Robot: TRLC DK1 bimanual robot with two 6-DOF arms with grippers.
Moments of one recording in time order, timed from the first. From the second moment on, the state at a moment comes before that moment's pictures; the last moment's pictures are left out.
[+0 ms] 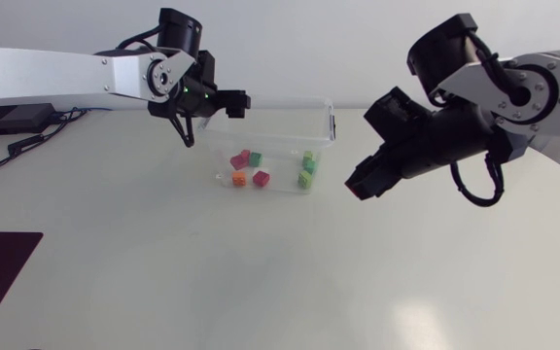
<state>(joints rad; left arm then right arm) -0.33 2.01 1.62 -0.26 -0.01 -0.14 0.39 1.44 1.14 -0.66 -0.16 -0.30</state>
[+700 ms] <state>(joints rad) -0.33 1.55 1.38 -0.52 -0.01 -0.07 0.37 1.66 1.39 -0.36 -0.19 -0.17</state>
